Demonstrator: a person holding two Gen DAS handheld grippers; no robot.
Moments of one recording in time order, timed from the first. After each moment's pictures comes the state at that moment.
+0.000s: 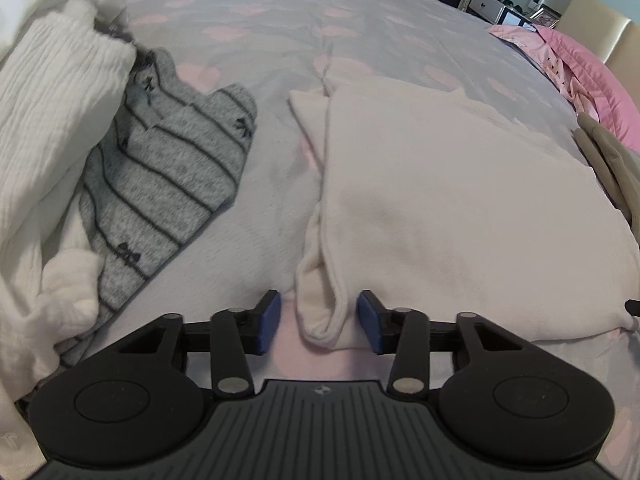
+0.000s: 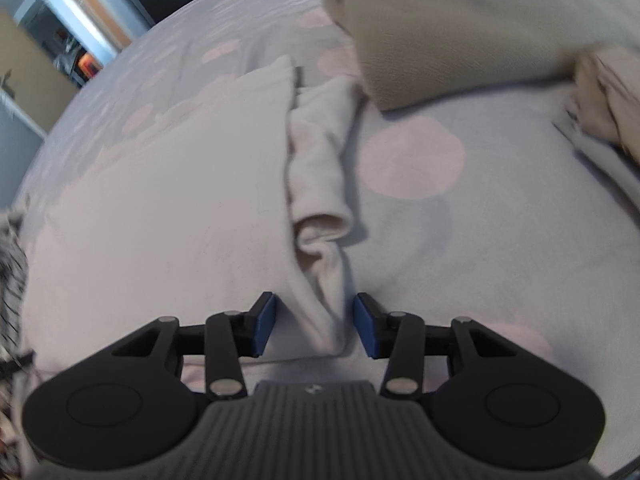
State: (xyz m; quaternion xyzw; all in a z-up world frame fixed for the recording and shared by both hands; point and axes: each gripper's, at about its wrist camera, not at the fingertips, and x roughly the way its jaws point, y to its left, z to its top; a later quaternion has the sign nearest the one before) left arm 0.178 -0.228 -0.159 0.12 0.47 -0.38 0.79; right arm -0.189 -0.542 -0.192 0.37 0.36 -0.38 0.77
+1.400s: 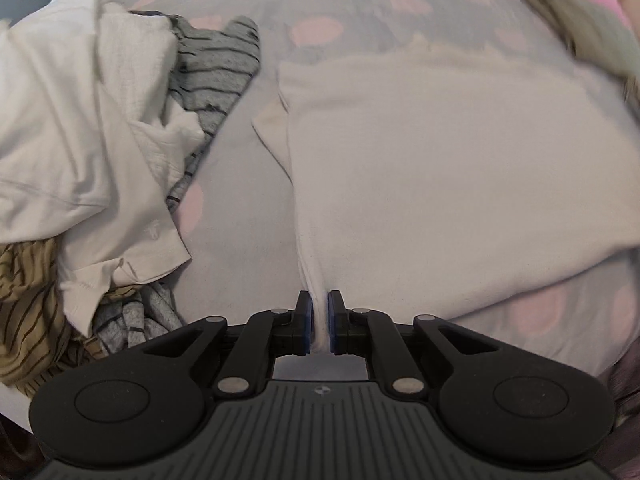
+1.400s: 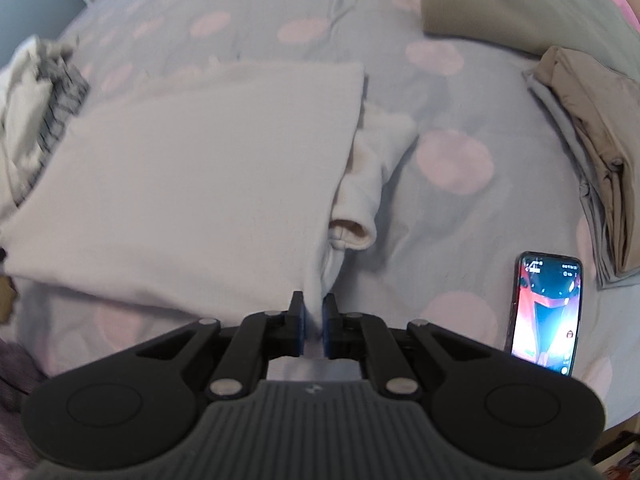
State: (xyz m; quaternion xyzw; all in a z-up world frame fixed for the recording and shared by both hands) left arm 0.073 -0.122 -0.092 0.32 0.51 -0.37 0.71; right arm -0.256 -0.384 -0.128 0.30 0.51 -0.30 0.75
